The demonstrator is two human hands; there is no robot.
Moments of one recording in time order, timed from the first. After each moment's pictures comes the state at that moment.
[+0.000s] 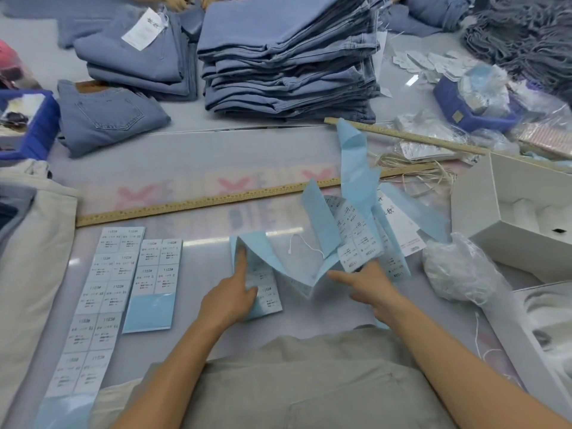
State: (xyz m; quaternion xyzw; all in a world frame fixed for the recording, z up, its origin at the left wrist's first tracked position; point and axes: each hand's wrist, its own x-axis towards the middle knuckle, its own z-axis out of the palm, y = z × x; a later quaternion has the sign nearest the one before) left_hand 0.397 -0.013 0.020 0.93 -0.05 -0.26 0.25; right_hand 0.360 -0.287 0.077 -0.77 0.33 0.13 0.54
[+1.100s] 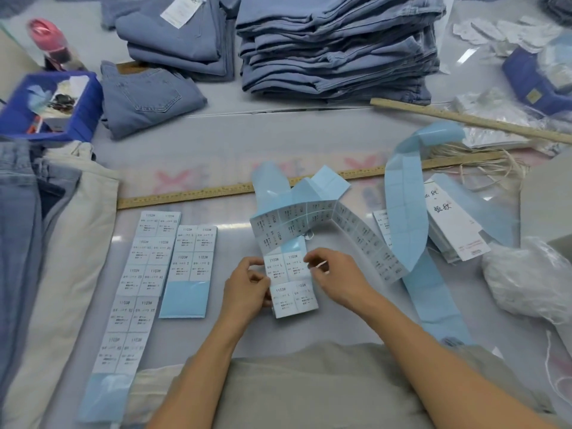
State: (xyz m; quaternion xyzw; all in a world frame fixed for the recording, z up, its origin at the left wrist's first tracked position) left_hand 0.392 0.008 0.005 0.77 0.20 -0.16 0.59; right_hand 0.402 -0.189 0.041 -0.91 0.05 0.17 0.37
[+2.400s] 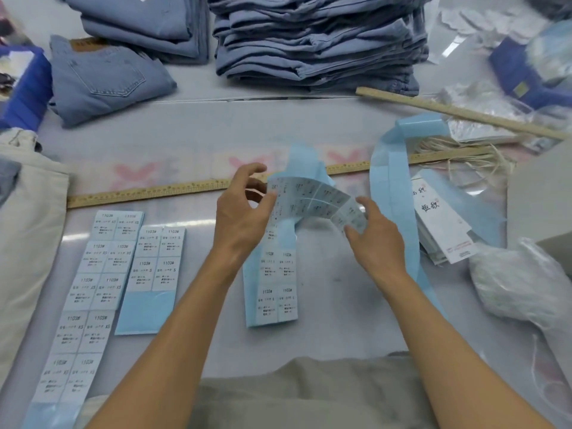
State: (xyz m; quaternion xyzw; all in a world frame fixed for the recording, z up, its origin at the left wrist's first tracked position) left_hand 0.498 -0.038 0.058 0.82 -0.01 0.07 0.57; right_hand 0.448 -0.266 0.053 -0.95 0.19 0.00 0.26
